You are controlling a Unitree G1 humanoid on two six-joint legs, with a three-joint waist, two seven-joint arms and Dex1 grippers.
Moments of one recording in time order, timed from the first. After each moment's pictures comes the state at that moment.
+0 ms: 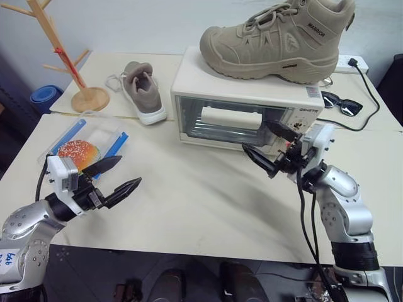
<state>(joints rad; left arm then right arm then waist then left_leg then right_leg) 0.09 0.64 0.43 -0.34 -0.70 0.33 -0.83 -0.35 -0.43 -0.09 -0.16 0.53 0.12 0.79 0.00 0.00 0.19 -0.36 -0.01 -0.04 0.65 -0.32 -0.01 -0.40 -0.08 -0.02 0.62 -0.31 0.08</state>
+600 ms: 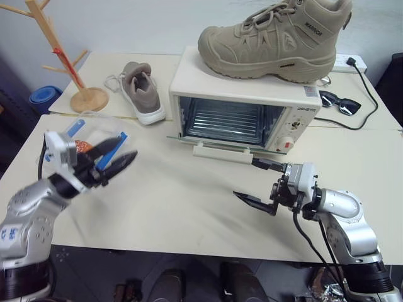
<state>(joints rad) -0.28 0.64 0.36 -0.15 -0.69 0.41 -0.73 -0.15 -0.54 -0.02 -0.23 0.42 -0.03 1.03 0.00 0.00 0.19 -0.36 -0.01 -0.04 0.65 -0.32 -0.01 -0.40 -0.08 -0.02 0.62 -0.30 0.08</state>
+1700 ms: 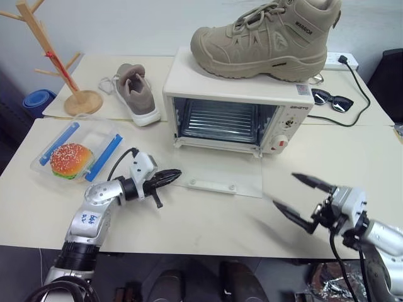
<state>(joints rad) -0.24 0.50 0.02 -0.06 -0.34 0.24 -0.79 0.11 -0.59 -0.27 -0.24 0.46 -0.12 0.96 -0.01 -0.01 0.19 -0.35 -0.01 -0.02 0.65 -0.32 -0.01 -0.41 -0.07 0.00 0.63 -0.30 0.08</state>
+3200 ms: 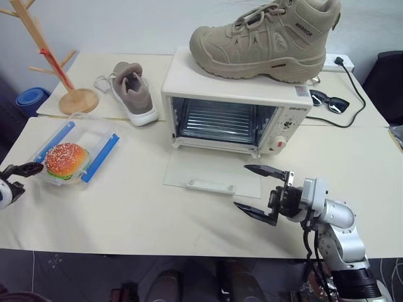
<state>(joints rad) -0.32 1.00 0.77 0.41 -1.21 1.23 0.28 -0.11 -0.45 -0.02 -0.16 0.52 -0.24 1.15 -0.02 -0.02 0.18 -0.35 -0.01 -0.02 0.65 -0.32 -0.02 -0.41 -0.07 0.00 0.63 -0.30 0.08</state>
